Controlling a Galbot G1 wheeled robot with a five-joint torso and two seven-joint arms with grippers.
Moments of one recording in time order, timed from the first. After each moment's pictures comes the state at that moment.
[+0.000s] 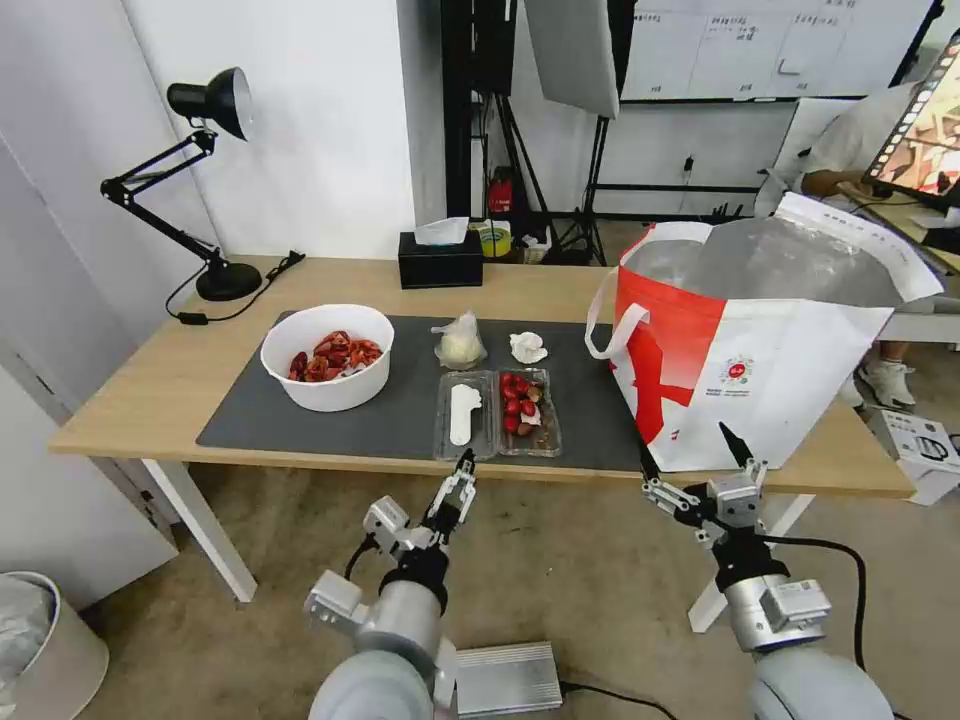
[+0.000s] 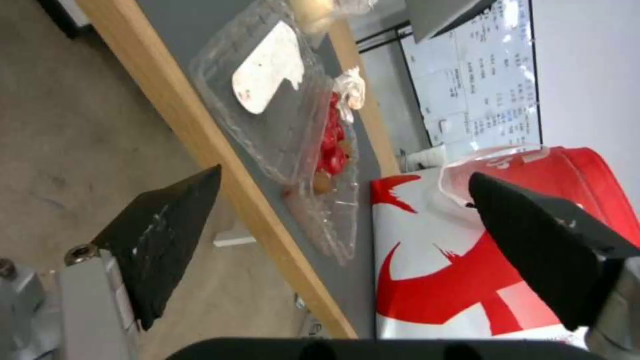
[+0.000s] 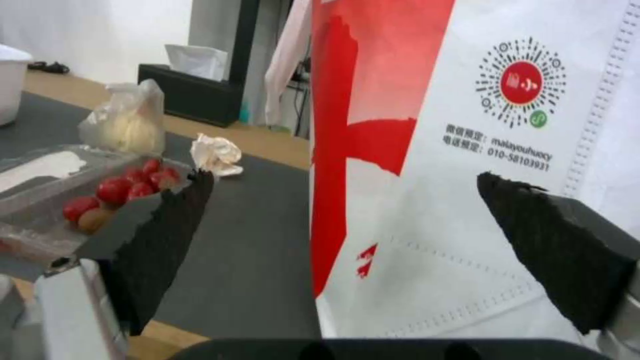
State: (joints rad) left arm 1.50 -1.44 -0.09 -2.29 -1.10 0.01 -0.54; right arm -1.66 1.12 0.52 2.19 0.11 0.08 0.19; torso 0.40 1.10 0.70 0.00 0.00
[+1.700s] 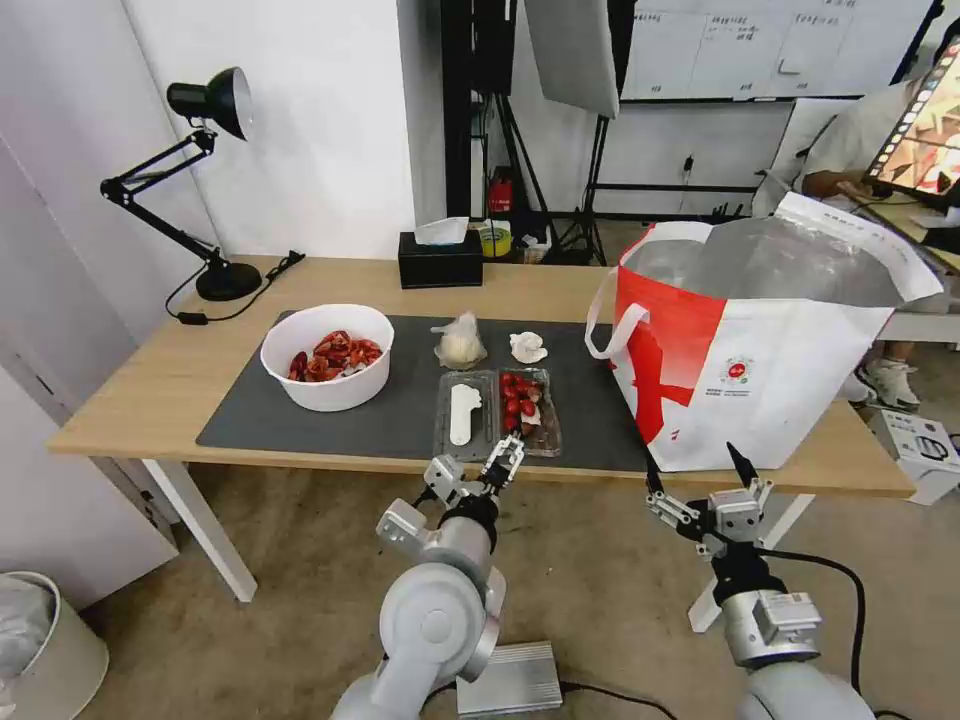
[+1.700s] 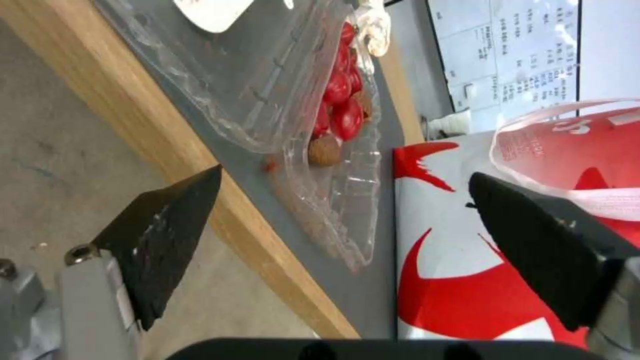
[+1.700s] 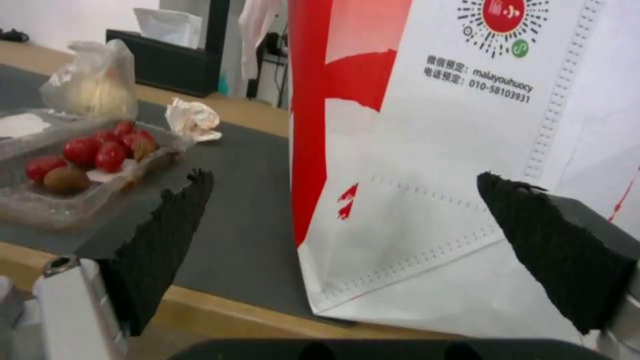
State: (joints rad) left arm 1.21 -1.50 0.00 -2.05 -1.18 0.02 -0.66; right arm -1.68 1.18 0.53 2.17 0.07 0.06 0.20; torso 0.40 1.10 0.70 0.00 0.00
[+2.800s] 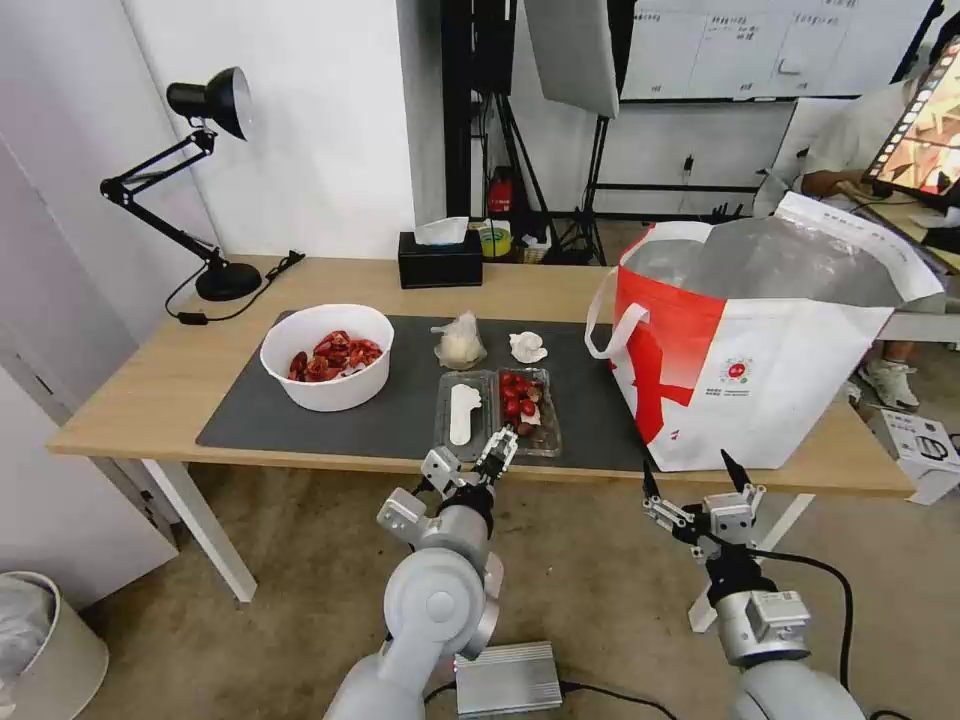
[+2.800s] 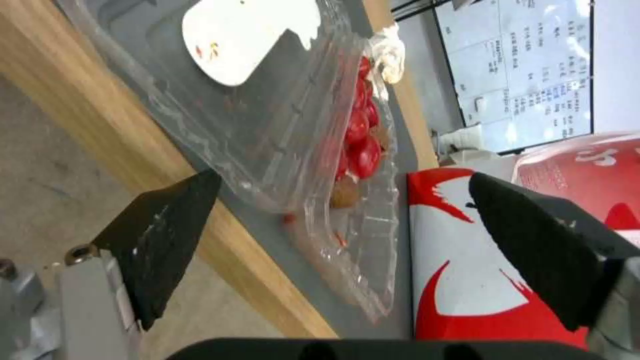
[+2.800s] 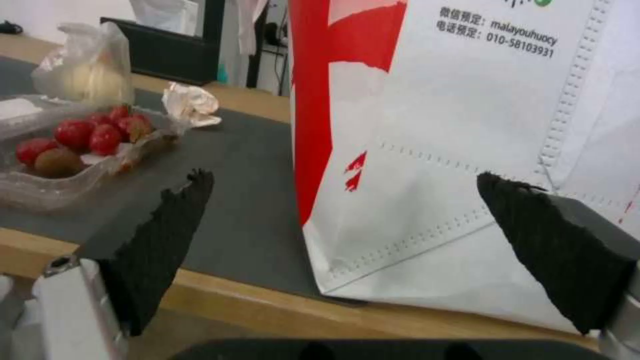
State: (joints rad) left arm 1.17 -1.50 -0.02 -2.01 -1.18 0.01 -0.68; right arm -1.65 1.19 0.51 2.12 0.09 0.06 0.20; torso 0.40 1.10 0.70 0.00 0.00
